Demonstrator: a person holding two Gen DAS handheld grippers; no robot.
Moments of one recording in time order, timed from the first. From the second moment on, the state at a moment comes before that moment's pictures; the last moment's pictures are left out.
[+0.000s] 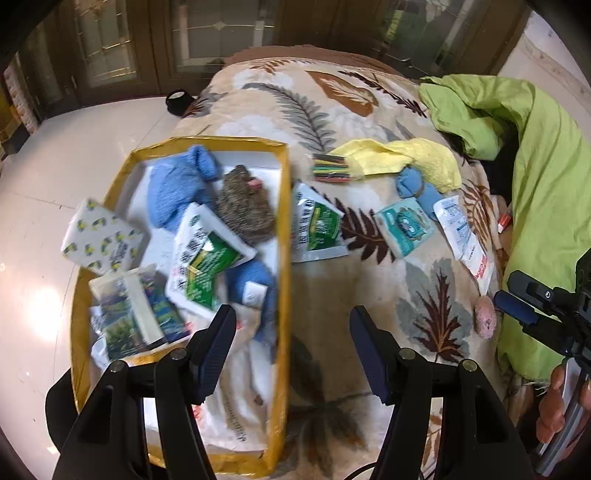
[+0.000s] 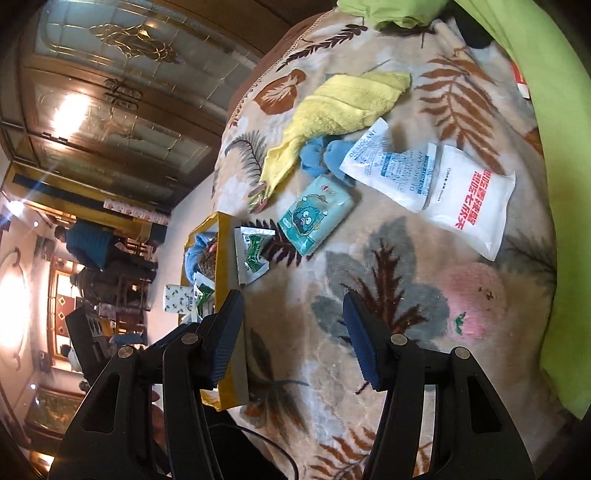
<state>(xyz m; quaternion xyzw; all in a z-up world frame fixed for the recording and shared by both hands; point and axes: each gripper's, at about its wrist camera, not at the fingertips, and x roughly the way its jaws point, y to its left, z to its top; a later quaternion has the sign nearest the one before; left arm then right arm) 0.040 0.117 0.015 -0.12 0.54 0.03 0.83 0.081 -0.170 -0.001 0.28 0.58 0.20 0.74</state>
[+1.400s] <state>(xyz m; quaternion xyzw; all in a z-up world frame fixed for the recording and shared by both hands) 0.235 0.099 -0.047 -0.14 0.61 0.02 0.78 0.281 -0.099 -0.006 0.01 0.57 0.22 0.79</state>
